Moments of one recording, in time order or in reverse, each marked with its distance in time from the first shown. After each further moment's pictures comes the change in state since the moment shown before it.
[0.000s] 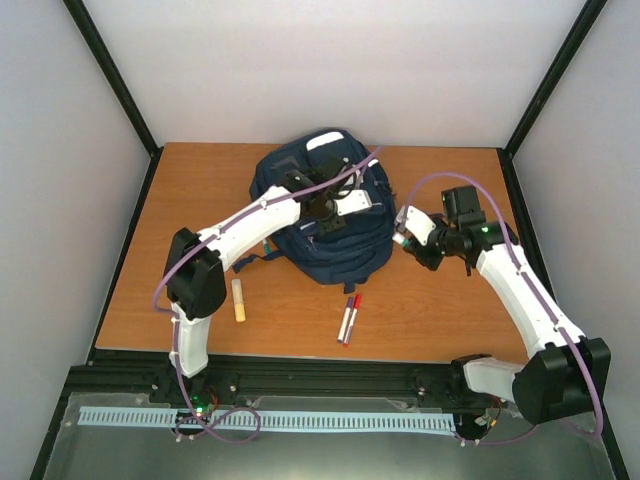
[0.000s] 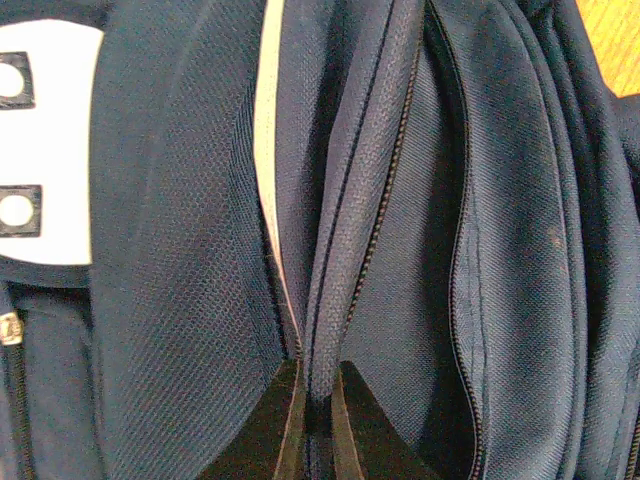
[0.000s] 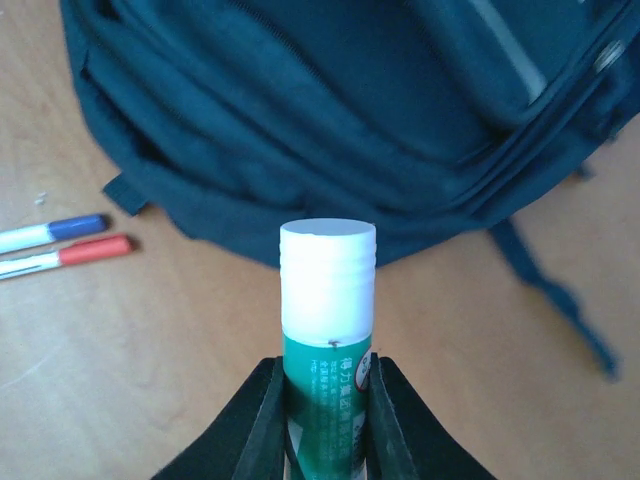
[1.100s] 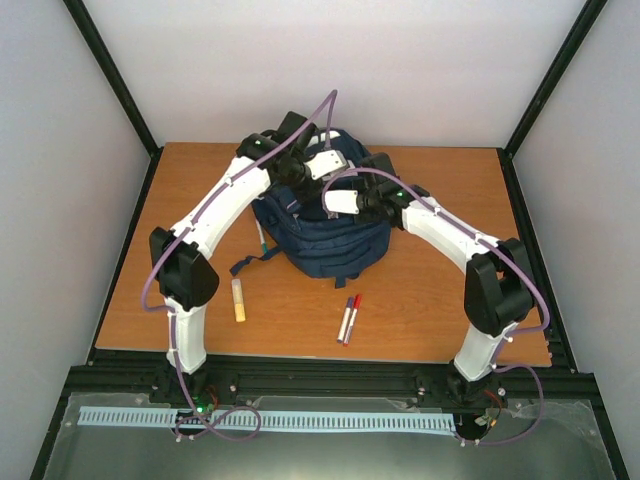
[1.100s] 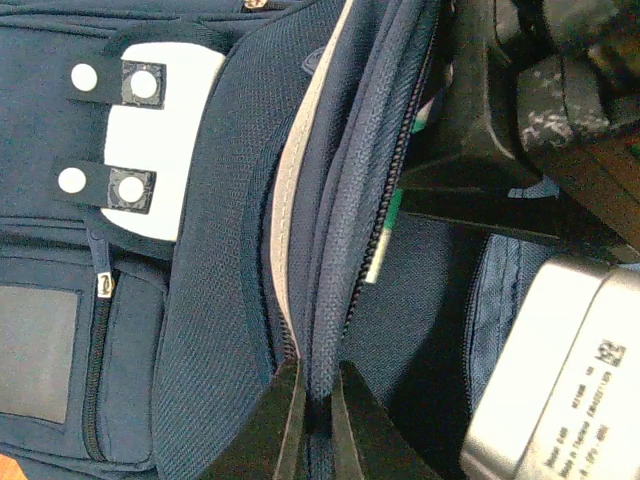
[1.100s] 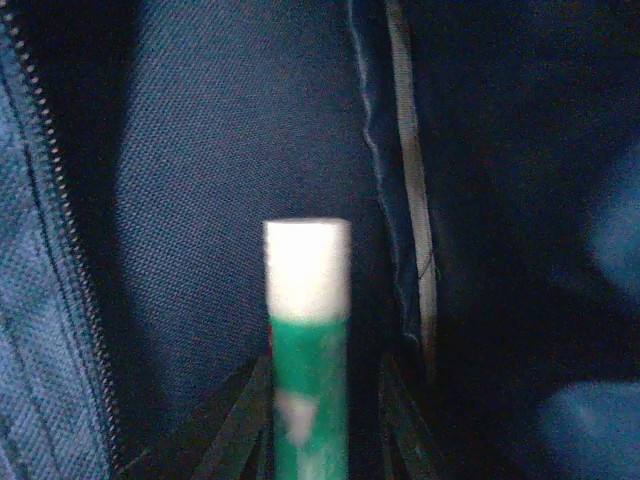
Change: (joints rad) left arm 0.174 0.006 0.279 -0.225 0.225 -0.010; right arm 0.302 0.555 0.378 0.441 0.241 -0.530
